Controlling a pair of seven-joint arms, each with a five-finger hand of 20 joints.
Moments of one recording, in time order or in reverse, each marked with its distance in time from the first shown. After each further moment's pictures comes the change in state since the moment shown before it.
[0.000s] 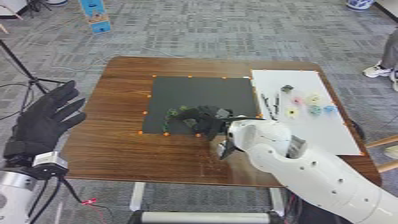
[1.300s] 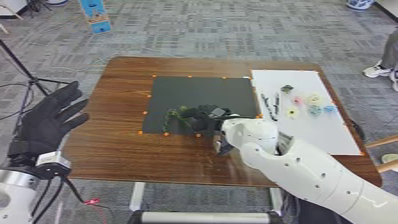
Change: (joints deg) left arm -0.6 0.1 0.9 0.2 -0.1 0.0 -0.3; right arm 3.6 -3.3 -4.1 5.1 -3.9 -0.8 6.5
